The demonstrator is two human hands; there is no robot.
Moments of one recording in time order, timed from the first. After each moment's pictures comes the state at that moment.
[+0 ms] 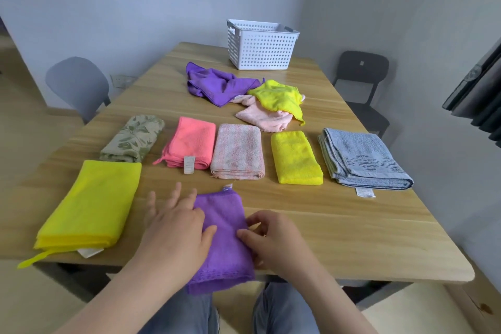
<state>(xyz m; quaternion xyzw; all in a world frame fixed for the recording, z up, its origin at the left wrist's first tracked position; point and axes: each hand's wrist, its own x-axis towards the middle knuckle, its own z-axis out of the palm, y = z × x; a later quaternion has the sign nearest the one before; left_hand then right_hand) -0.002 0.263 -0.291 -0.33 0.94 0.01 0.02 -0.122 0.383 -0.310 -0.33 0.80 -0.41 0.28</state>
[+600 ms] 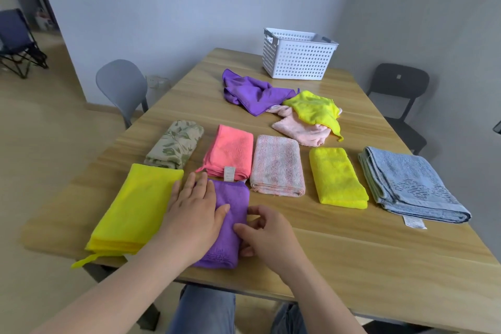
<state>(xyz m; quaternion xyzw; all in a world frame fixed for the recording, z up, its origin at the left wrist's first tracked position) -0.003 0.187 -0.314 -0.37 0.93 0.04 -0.03 -0.096 0.302 -0.315 -0.28 0.74 -0.50 0.35</state>
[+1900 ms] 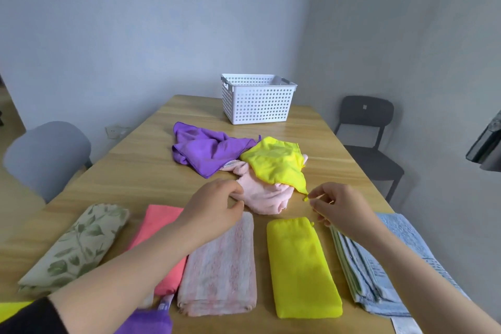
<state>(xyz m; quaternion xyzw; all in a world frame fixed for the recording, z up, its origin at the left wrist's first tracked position) -0.221 0.129 -0.251 -0.19 0.93 0.22 -0.22 -0.386 0.318 -0.239 -0.36 0.87 -0.35 0.06</state>
